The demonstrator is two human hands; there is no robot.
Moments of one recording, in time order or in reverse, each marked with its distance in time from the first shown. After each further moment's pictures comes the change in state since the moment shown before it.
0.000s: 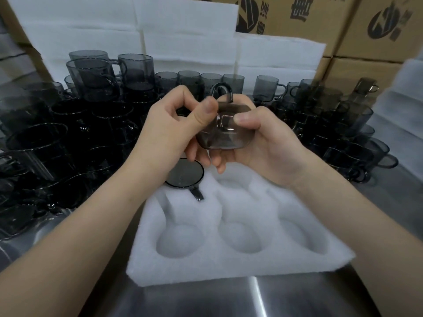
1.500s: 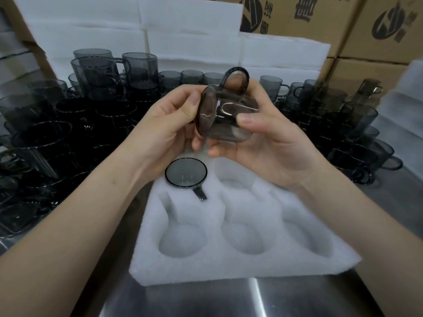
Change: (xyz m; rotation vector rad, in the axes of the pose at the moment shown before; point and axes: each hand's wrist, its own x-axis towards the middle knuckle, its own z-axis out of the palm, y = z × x) left_hand 0.009 -0.008 -0.016 -0.267 -0.193 -0.111; right_hand -0.001 0.001 0.000 0.200 -0.187 -0.165
